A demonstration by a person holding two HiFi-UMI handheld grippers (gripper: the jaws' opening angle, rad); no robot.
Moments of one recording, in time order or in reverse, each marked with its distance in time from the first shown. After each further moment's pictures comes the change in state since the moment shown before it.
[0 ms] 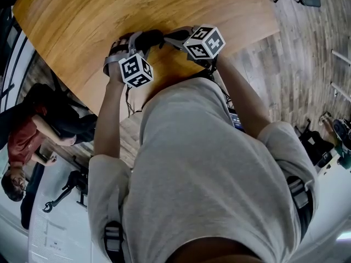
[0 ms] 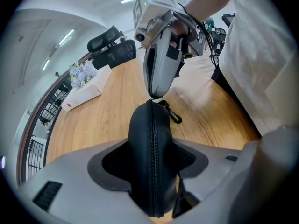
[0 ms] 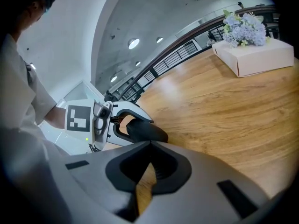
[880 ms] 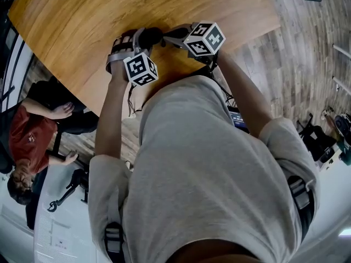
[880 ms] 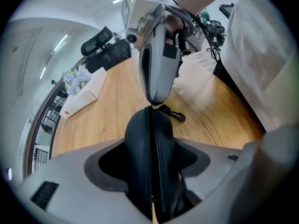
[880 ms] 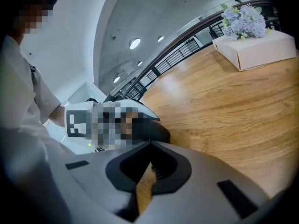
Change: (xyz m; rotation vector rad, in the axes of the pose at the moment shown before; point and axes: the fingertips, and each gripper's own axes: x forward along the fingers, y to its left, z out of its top) left arm 0.011 -0.002 0.012 0.075 0.030 0.029; right arm 0.001 -0.001 -0.006 0.006 0.008 0.053
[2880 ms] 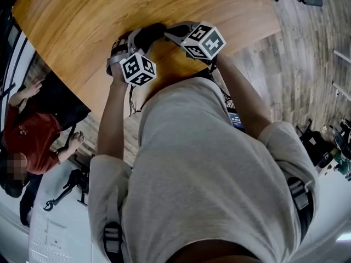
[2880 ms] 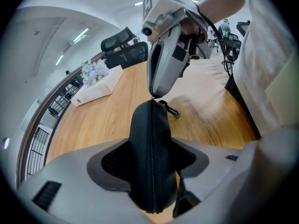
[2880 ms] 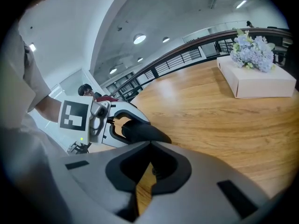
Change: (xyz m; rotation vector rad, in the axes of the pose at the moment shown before) left arm -0.008 0.013 -0.004 -0.199 -0.055 0.050; right arm -0.012 -0.007 0.022 -0.143 0.022 -0.165
